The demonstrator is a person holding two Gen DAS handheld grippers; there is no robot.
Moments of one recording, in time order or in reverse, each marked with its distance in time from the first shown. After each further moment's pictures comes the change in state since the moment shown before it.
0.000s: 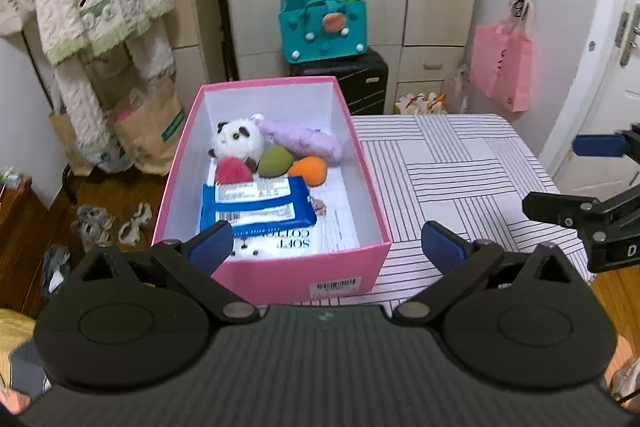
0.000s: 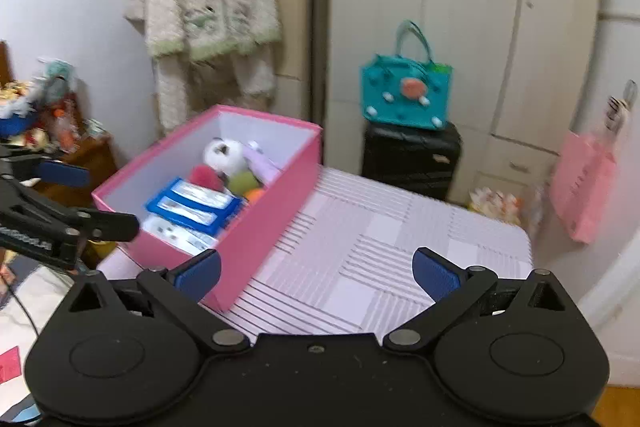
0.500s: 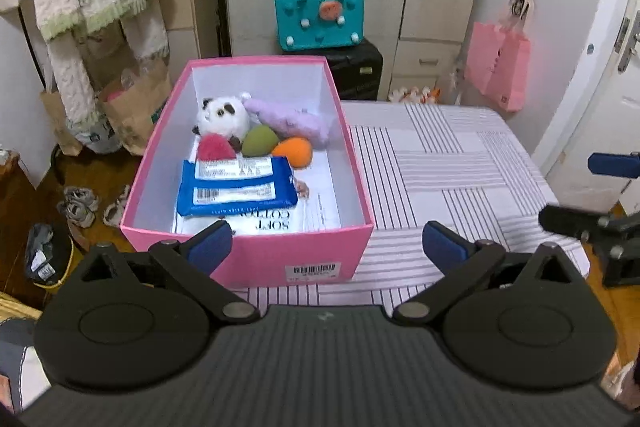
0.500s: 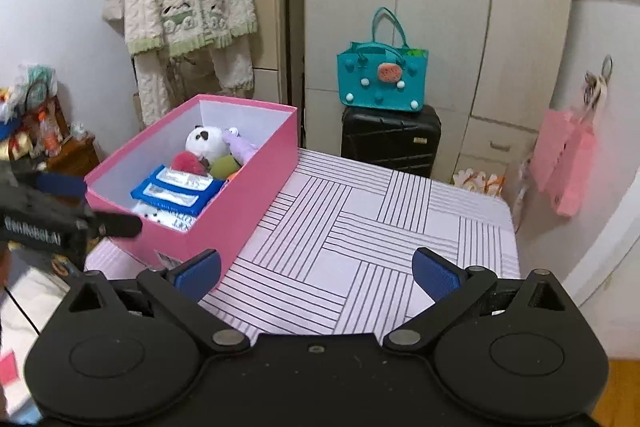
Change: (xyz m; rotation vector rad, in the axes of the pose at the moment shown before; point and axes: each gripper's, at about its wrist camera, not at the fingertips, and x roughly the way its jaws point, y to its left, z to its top) left arm 0.010 -0.008 -0.017 -0.042 0.003 -0.030; right arm -0.016 -0.005 -0.026 0.019 0.004 -0.038
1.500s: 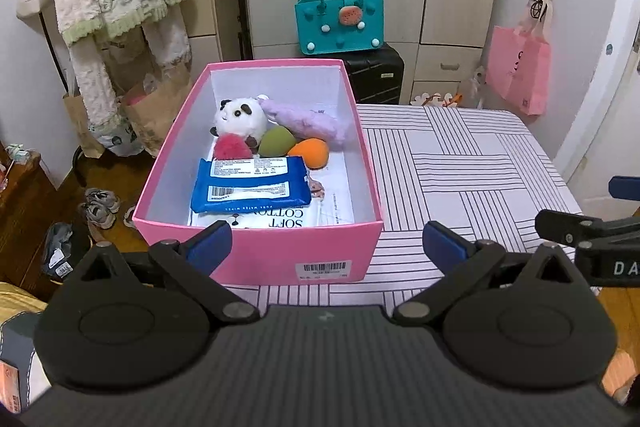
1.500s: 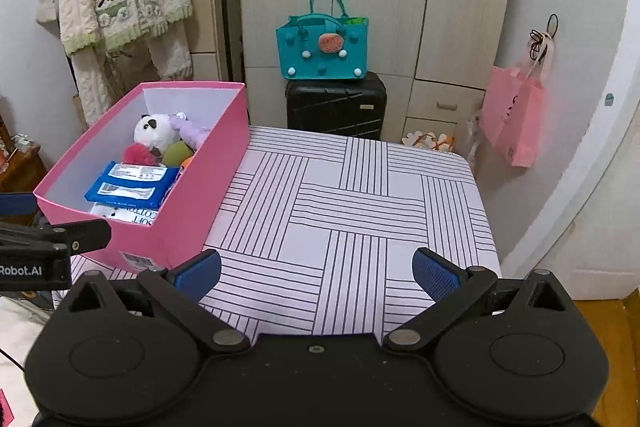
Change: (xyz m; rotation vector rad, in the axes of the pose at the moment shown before) left arm 0.002 -0.011 -0.006 -0.004 -0.009 0.076; right arm 0.012 0.018 -0.006 0.152 0.083 -0.176
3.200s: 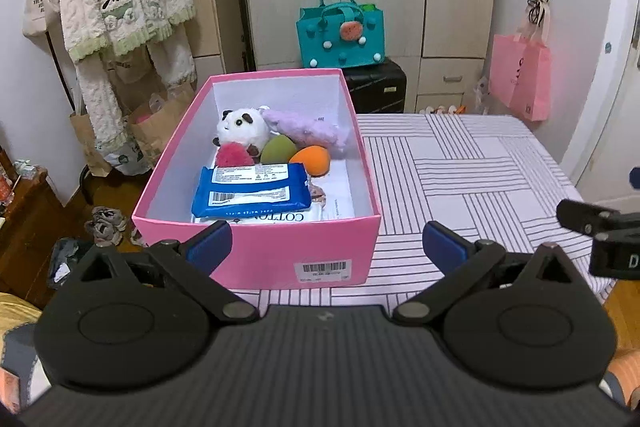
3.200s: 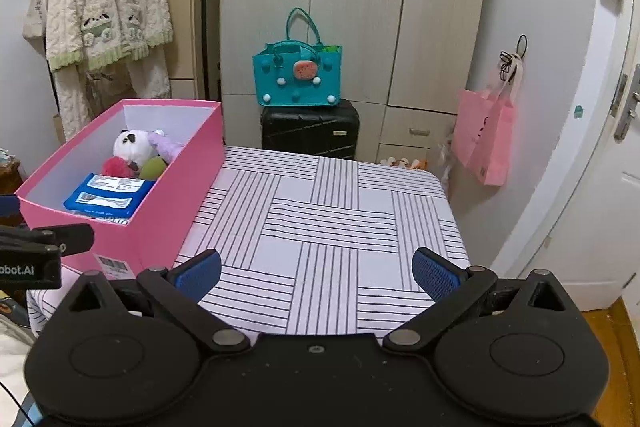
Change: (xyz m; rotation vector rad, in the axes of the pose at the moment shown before) left arm -0.003 -0.008 -0.021 0.023 -0.076 0.026; right arm -0.008 -0.008 -0.024 0.003 -0.113 -0.071
